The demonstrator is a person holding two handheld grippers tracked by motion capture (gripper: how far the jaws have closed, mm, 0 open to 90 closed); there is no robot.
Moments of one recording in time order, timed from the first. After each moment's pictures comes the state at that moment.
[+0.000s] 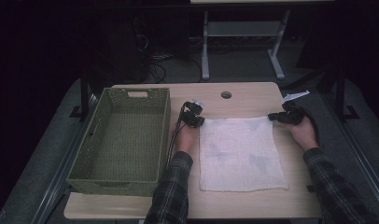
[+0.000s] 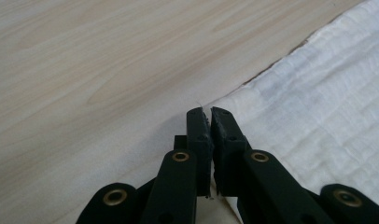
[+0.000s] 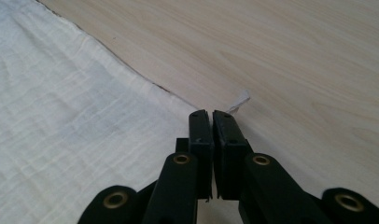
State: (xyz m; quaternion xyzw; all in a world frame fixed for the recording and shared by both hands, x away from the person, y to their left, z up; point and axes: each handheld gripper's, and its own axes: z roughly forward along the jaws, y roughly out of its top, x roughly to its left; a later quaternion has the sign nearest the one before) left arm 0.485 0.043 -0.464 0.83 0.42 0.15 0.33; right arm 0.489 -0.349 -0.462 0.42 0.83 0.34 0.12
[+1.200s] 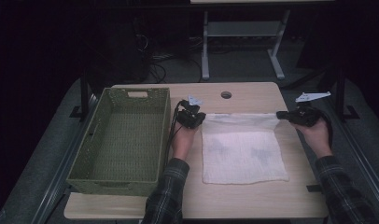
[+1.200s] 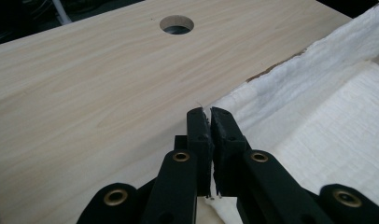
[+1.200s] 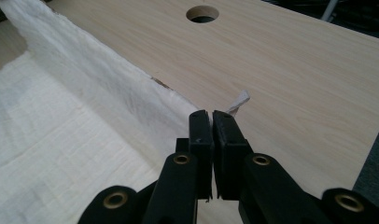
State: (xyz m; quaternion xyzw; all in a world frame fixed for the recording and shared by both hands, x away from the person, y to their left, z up) left arm 0.434 0.054 -0.414 0.81 0.40 0.17 0.40; right arm 0.446 -0.369 -0.425 0.40 0.80 0.42 0.14
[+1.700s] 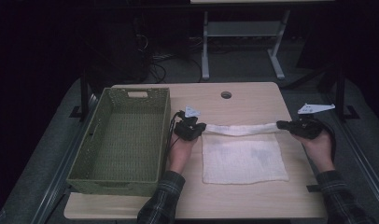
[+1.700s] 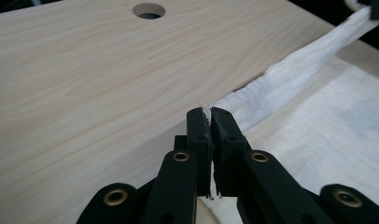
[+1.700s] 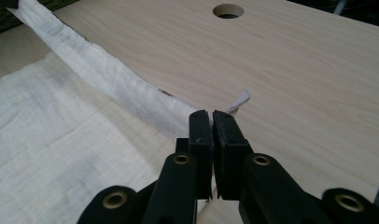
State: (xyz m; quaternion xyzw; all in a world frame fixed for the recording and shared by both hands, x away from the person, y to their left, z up) left arm 0.392 0.063 -0.417 0.80 0.39 0.14 0.43; right arm 0.400 -0.359 -0.427 0.39 0.80 0.43 0.15
